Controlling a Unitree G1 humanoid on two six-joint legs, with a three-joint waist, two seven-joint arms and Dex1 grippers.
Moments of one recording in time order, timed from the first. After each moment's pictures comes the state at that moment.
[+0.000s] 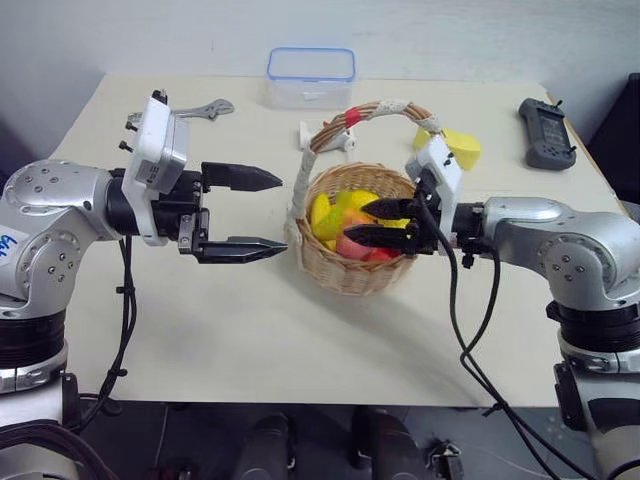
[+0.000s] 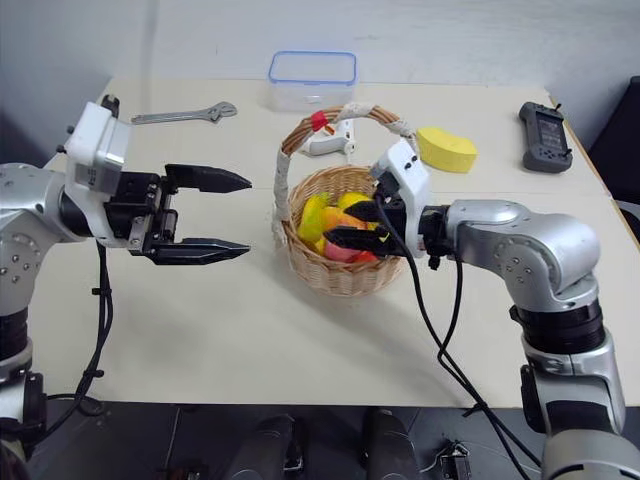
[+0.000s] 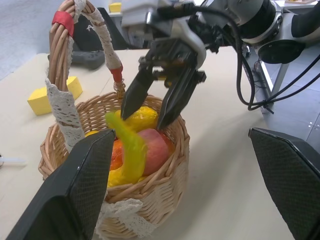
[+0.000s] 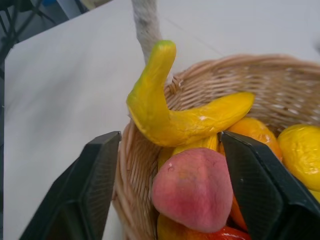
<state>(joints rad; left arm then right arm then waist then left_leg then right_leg) -0.71 0.88 0.13 -0.28 -0.74 0.71 -1.12 -0.76 -0.74 -0.06 -0.37 0.90 1.15 0.60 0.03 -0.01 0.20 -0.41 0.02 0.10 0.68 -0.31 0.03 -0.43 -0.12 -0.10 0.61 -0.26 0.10</state>
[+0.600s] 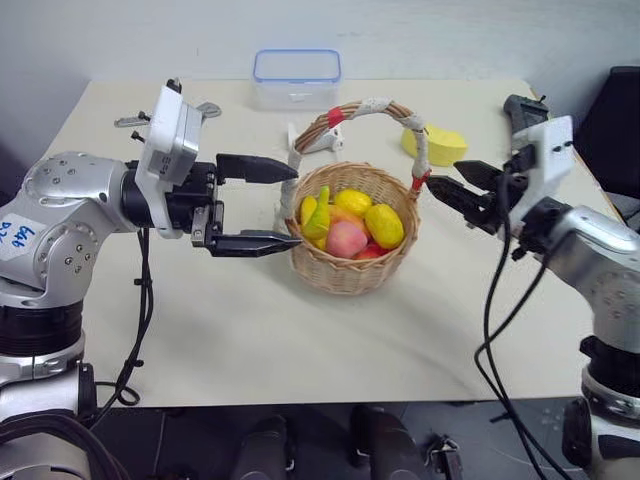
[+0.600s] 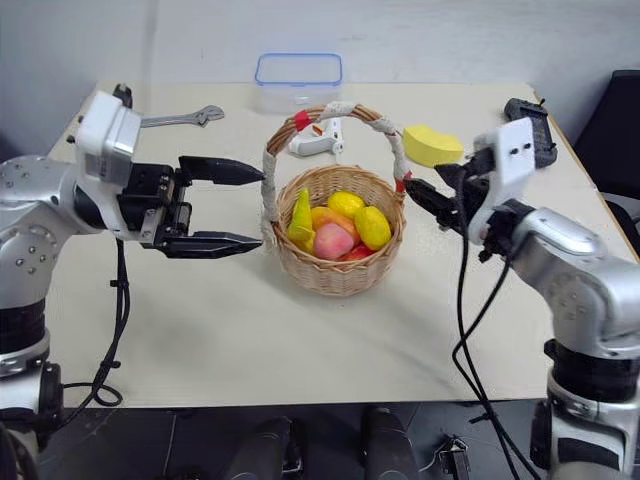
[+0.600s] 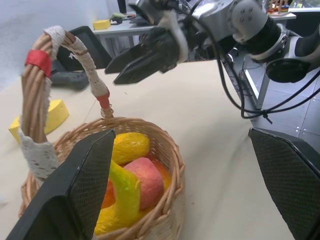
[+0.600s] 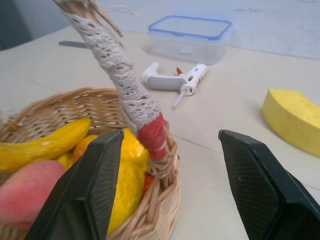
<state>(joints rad) -0.78 0.82 0.09 -0.24 -0.74 0.69 -1.12 -0.62 -0.61 -0.18 -0.30 0.65 0.85 0.34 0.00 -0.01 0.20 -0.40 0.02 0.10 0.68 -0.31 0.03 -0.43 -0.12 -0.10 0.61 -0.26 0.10</state>
